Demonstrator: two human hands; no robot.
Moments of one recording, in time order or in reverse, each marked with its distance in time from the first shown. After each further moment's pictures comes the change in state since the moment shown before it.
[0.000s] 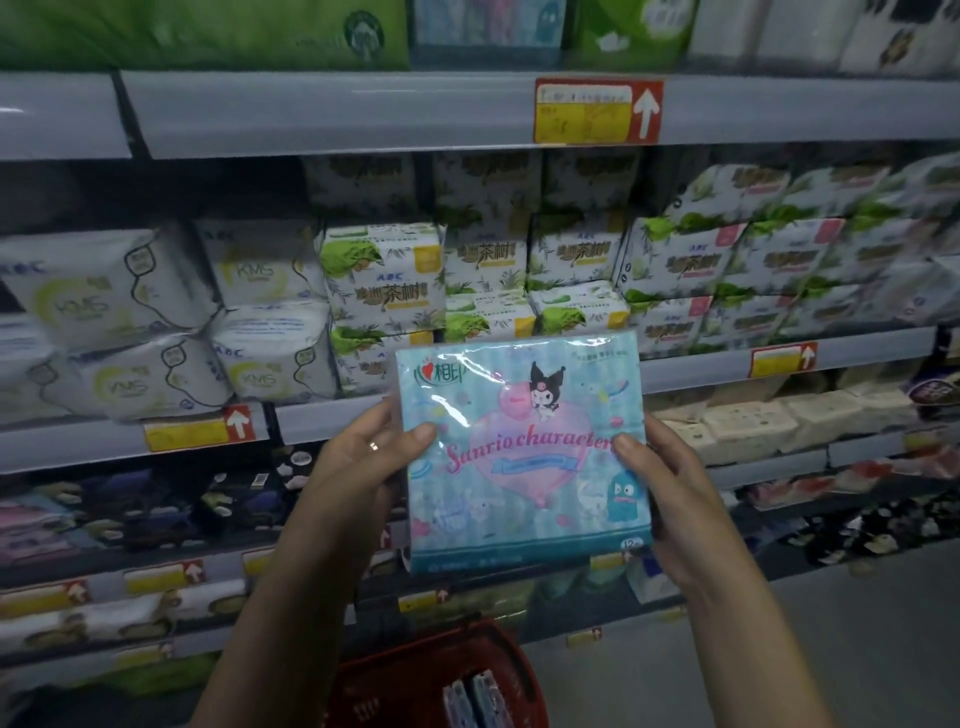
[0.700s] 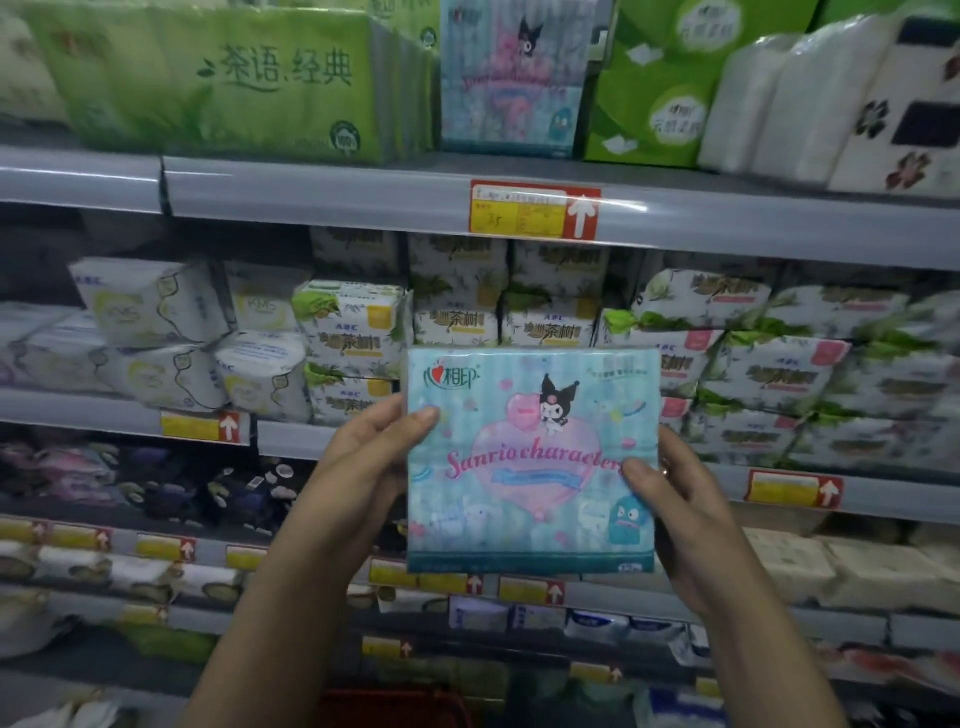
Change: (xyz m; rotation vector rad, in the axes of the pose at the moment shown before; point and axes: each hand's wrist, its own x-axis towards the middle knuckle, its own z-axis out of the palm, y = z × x) left_hand 0.021 0.015 0.112 -0.102 0.136 0.193; right_hand 0.056 -0.076 -0.088 -0.045 -0.302 -0.038
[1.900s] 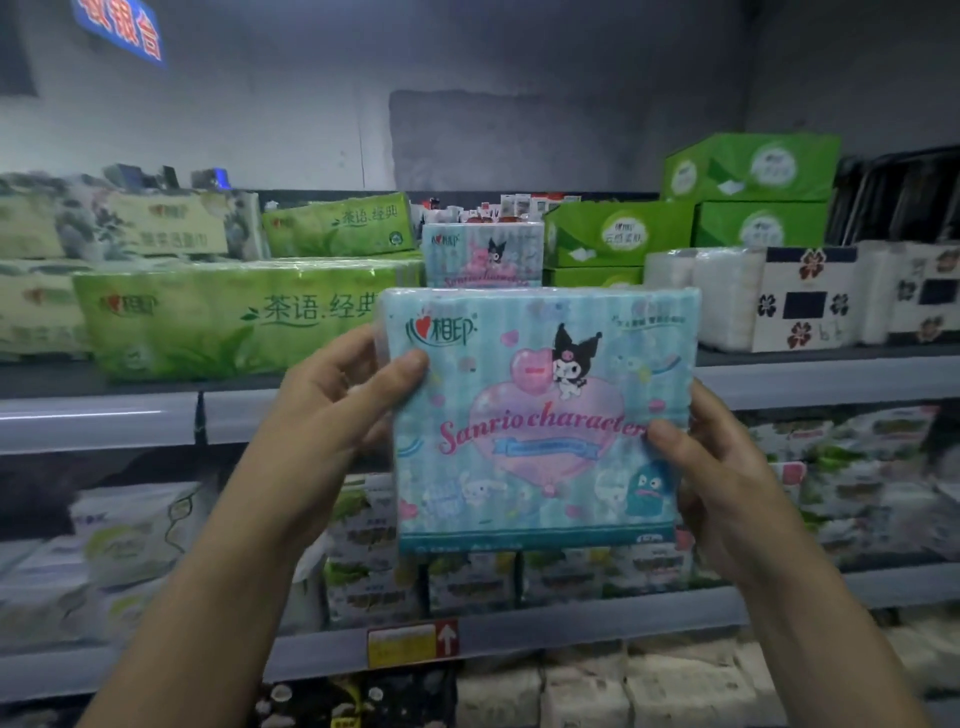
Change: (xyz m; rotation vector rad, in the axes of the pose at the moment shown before) left_hand 0.035 0.180 -0.004 0.273 -0.265 0.493; right_hand 0.038 -0.120 0.087 -0.066 -0.040 -0.458
